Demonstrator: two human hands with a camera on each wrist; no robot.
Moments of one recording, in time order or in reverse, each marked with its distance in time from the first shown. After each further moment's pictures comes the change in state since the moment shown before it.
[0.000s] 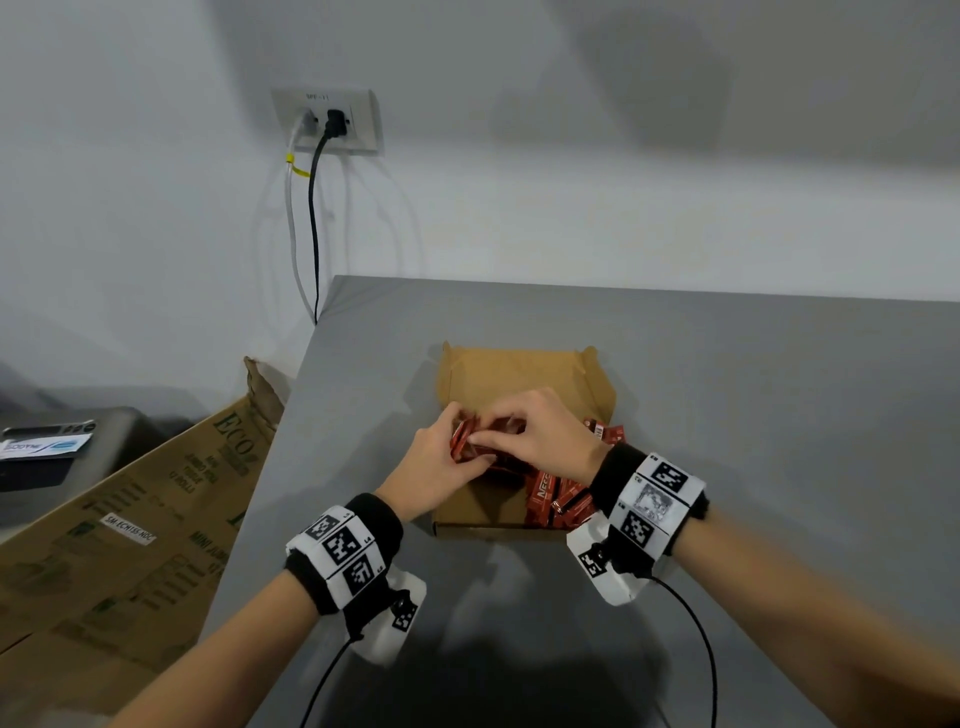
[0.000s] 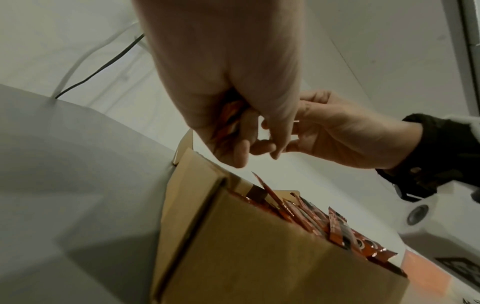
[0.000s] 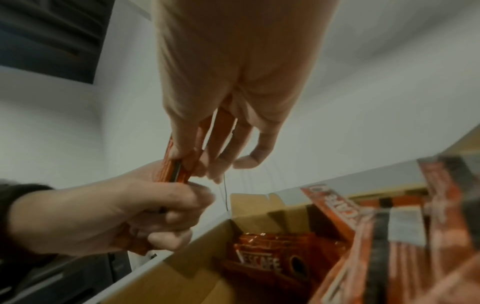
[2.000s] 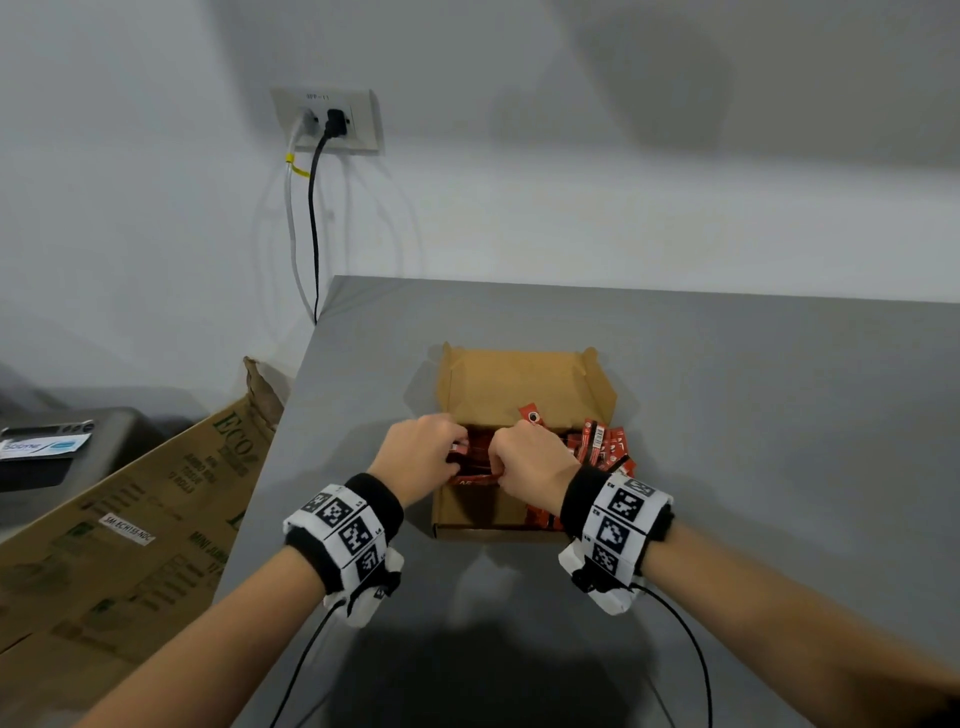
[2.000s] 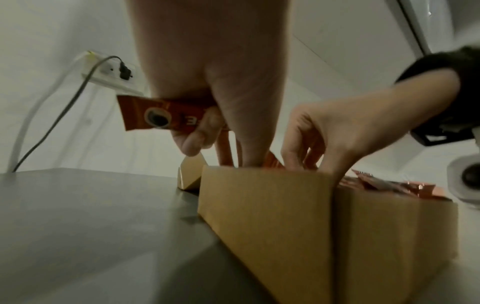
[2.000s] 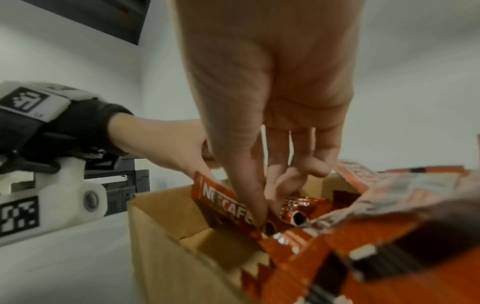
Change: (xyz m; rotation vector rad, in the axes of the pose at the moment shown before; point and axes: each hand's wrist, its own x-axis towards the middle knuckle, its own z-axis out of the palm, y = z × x) left_hand 0.018 -0.008 -0.014 0.907 -0.155 -0.003; right_hand -0.001 0.008 0.029 -0.567 -0.198 0.224
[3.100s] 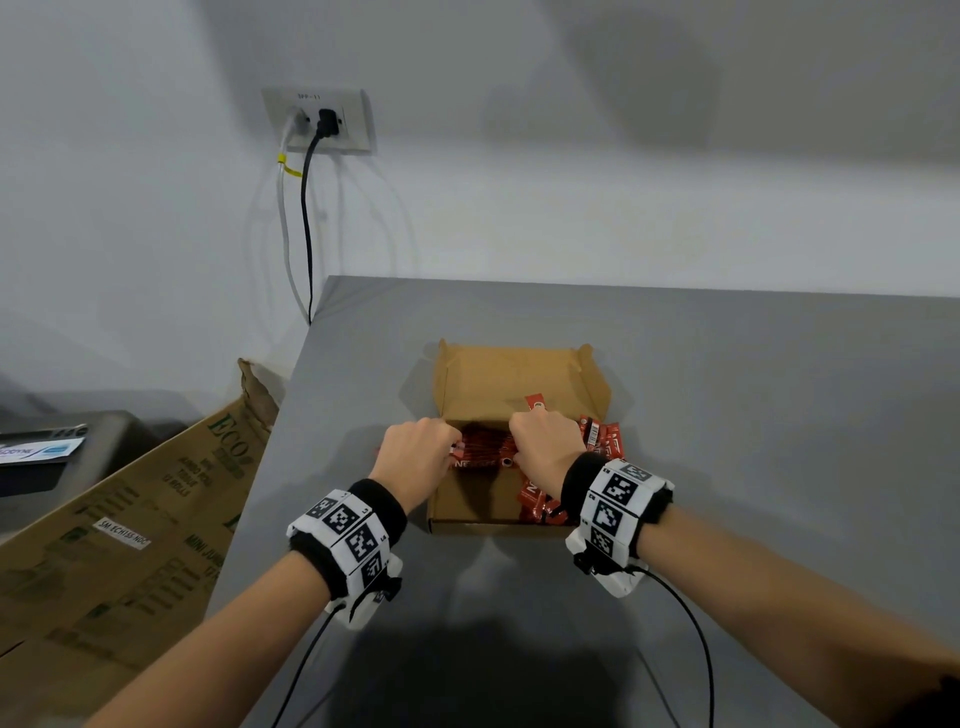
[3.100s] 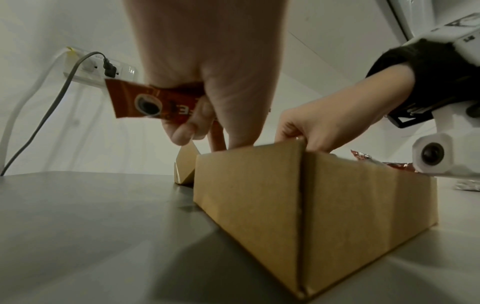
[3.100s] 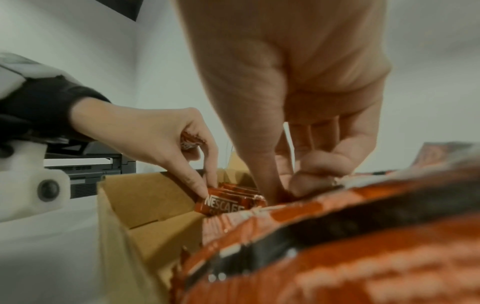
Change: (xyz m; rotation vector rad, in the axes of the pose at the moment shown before) left_hand 0.003 0.001 0.014 0.119 0.048 -0.014; right_hand 0.000 0.012 -0.006 -0.153 0.022 0.147
